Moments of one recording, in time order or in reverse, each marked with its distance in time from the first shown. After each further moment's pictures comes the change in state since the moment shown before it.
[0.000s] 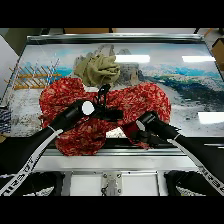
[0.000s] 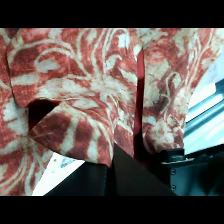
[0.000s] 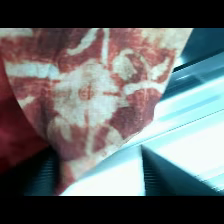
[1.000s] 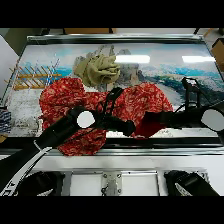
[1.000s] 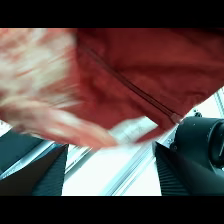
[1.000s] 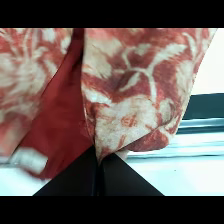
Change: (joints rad) left arm -0.168 0.168 0.018 0.003 -0.077 0.008; right arm -0.271 0.526 0.227 -0.023 0.162 -0.473
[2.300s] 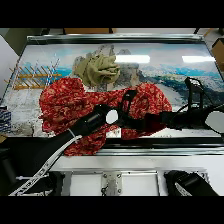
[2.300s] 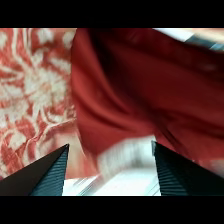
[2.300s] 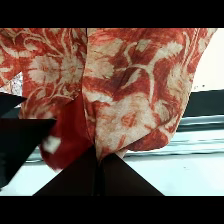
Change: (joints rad) left arm -0.082 -0.285 0.186 0.103 0.045 -0.152; right arm -0.004 0.016 0.003 0.026 0.000 0.024
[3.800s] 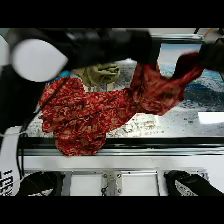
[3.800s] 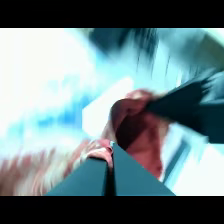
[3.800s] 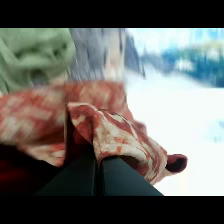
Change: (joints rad) left arm 0.116 0.111 0.831 0.182 -0.093 0.136; right arm -0.157 -0.330 0.960 -0.017 0.070 -0.250
